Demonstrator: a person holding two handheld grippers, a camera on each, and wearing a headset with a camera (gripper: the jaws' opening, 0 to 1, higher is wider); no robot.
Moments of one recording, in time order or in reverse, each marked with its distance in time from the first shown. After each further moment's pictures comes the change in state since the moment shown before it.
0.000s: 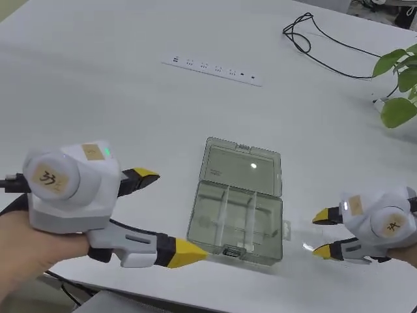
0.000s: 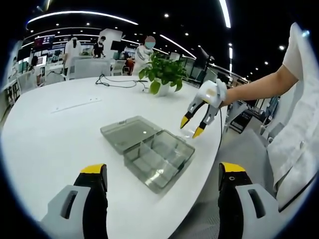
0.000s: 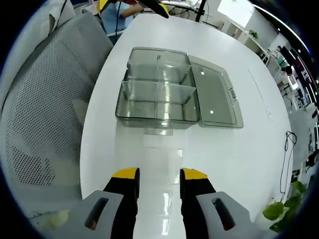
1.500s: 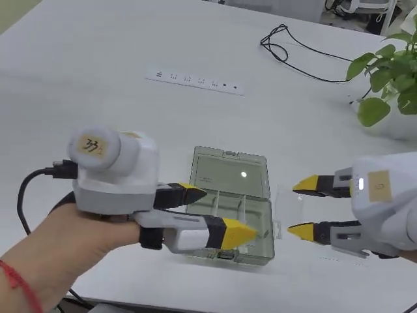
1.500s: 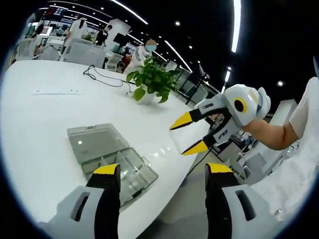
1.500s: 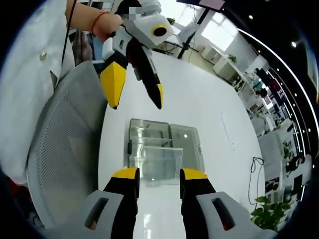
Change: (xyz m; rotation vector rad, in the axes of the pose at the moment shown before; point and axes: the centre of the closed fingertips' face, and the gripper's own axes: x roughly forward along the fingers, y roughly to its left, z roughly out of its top) left arm 0.031 -0.059 0.053 -0.251 -0.054 -0.175; right arm -0.097 0.013 0.122 -0.031 -0.175 -0.241
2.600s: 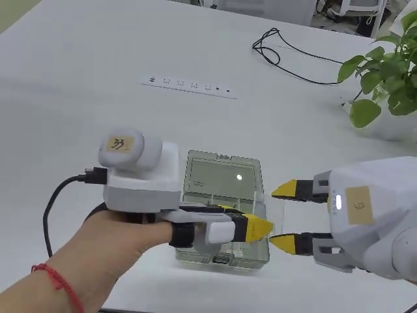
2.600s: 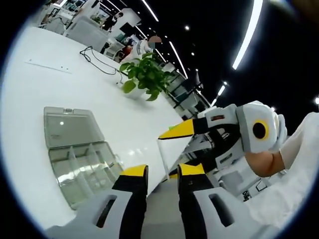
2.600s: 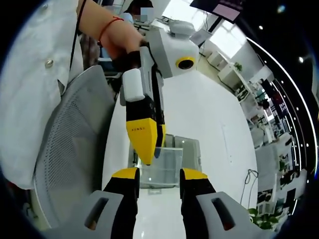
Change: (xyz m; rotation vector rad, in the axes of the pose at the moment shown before) left arm 0.029 -0.031 0.001 -0.219 0.000 -0.134; right arm -0.006 0.014 0.032 -0.095 0.002 -0.001
